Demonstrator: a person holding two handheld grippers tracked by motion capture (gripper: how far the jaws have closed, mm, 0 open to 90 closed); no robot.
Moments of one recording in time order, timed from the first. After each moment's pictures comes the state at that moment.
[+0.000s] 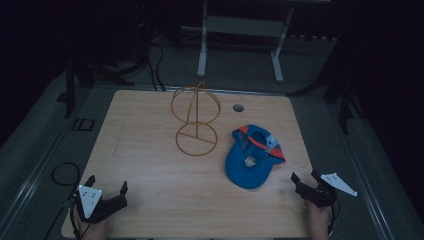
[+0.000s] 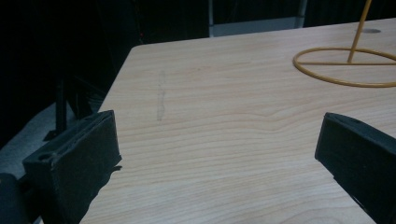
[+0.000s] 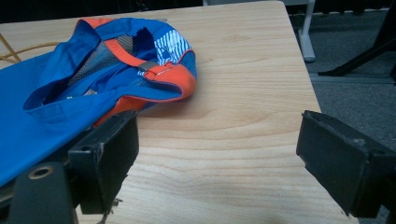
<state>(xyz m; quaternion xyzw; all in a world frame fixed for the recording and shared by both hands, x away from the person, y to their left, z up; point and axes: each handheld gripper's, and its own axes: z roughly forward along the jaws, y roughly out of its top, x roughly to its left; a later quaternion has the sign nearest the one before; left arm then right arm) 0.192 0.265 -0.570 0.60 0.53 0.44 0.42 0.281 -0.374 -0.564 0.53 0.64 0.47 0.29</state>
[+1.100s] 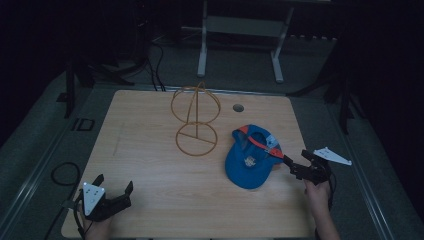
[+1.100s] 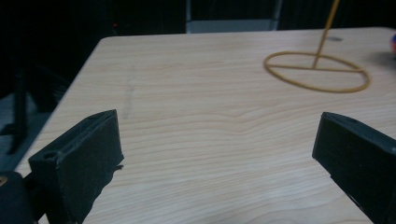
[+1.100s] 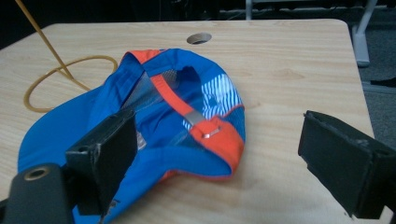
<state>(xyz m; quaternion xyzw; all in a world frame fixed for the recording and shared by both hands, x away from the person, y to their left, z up) 0.197 0.259 -0.568 0.61 0.52 0.38 0.46 0.331 -0.353 -0.513 0.49 0.69 0.48 0.24</state>
